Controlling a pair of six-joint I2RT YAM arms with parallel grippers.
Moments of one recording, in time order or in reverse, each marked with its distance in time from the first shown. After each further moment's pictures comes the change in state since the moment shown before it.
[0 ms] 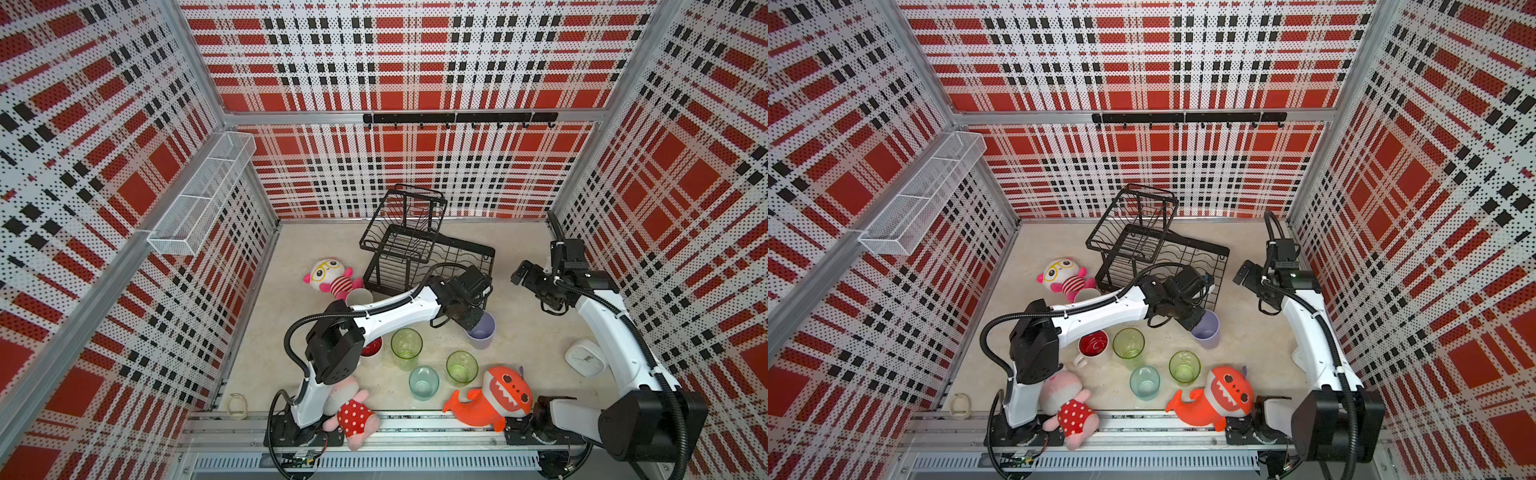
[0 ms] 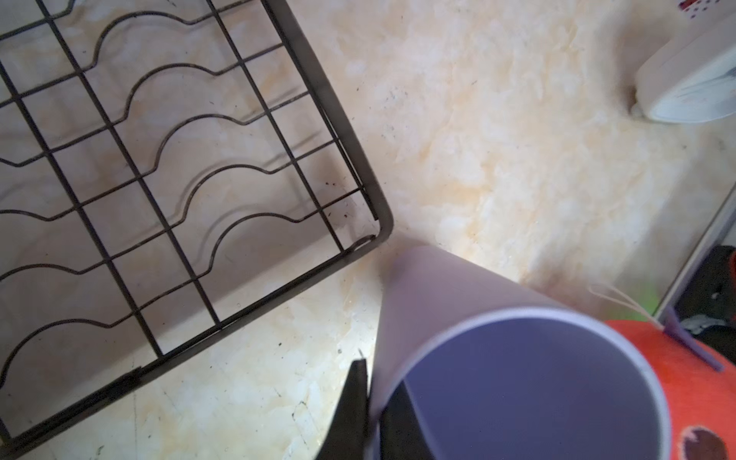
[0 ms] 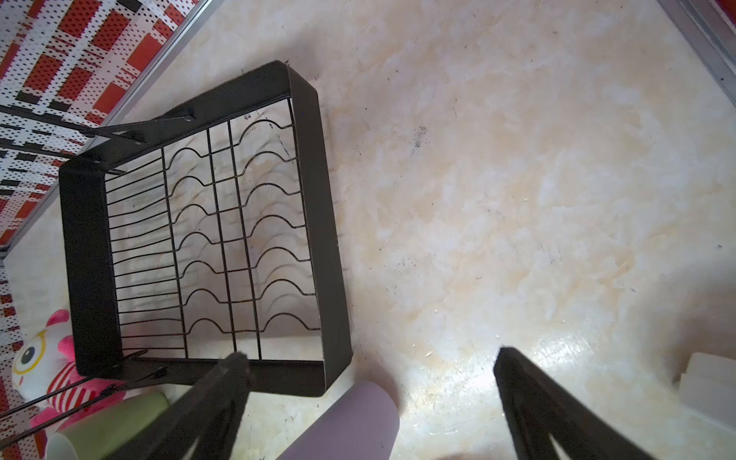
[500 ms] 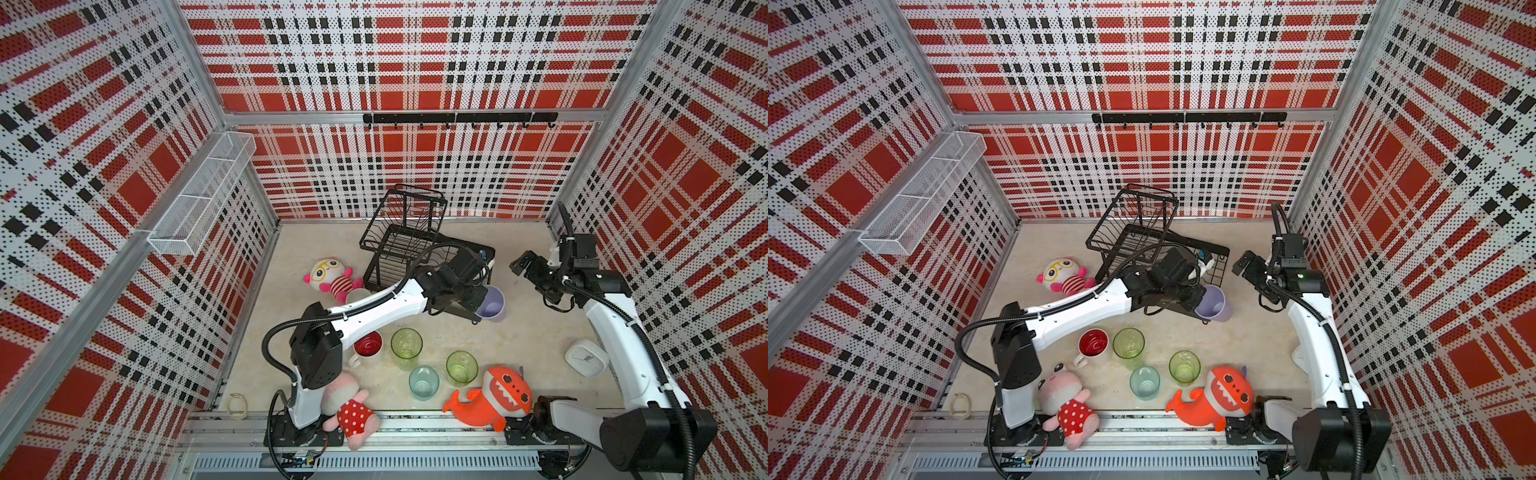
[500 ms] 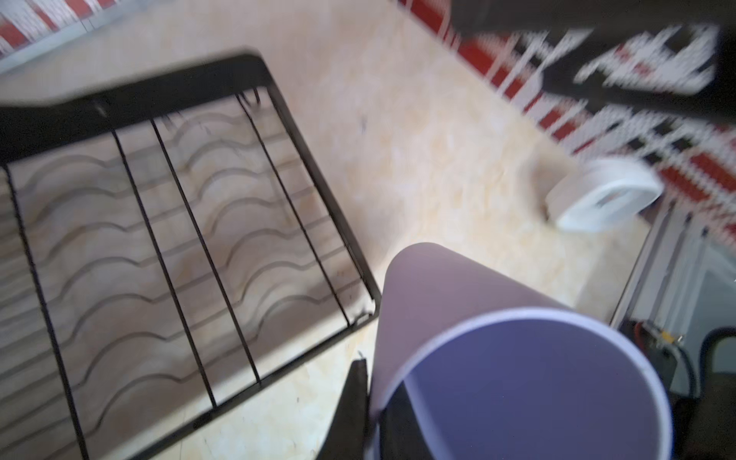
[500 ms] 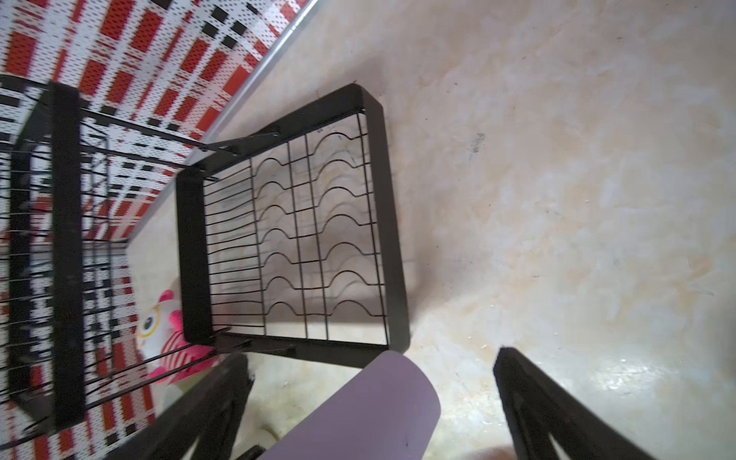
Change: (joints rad) left arm 0.048 -0.174 -0.060 0.234 -0.034 0.000; right arm 0.000 -0.050 0.091 -0.015 -0.154 0.087
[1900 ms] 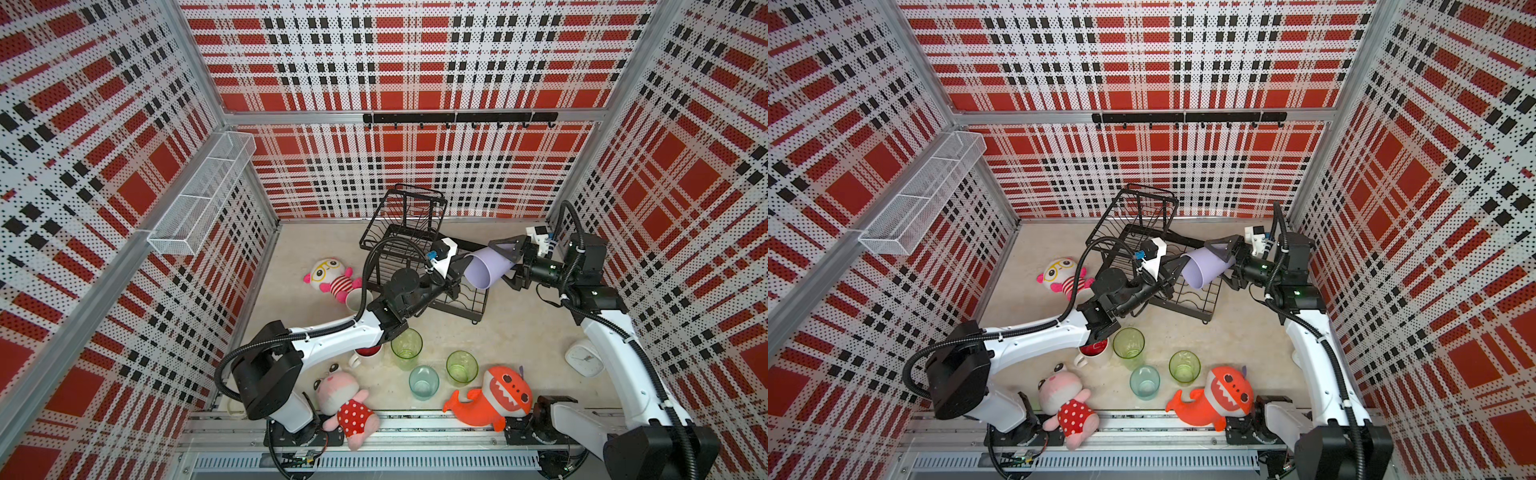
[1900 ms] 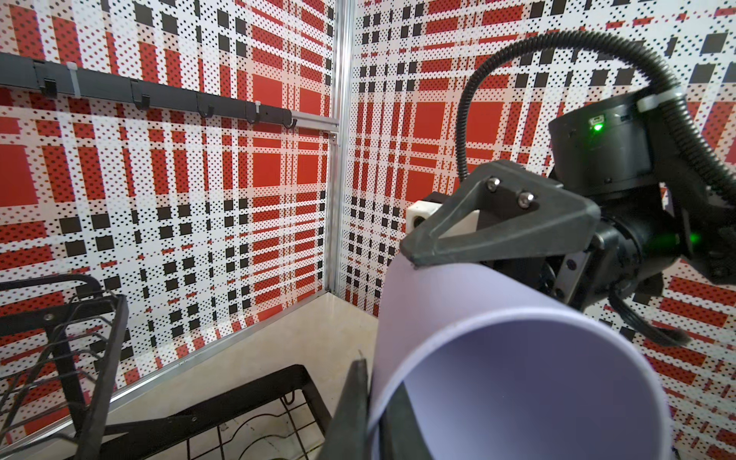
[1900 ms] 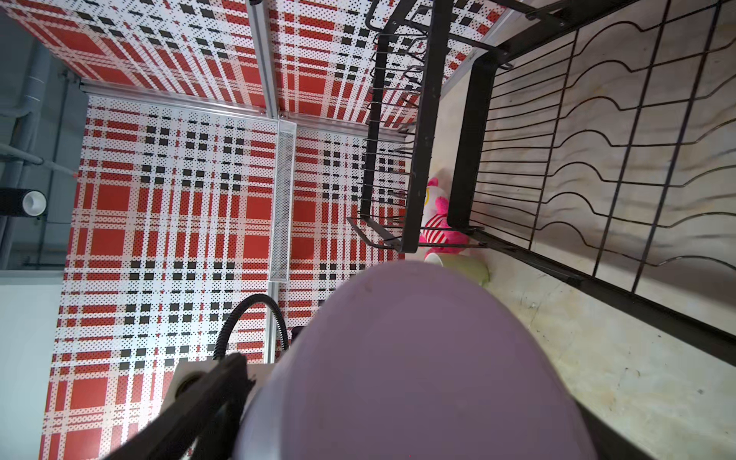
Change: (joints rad) left arm 0.044 -0.274 -0.657 1.236 -0.002 0.109; right arm 0.016 -0.093 -0.182 0.592 -0.738 0.401
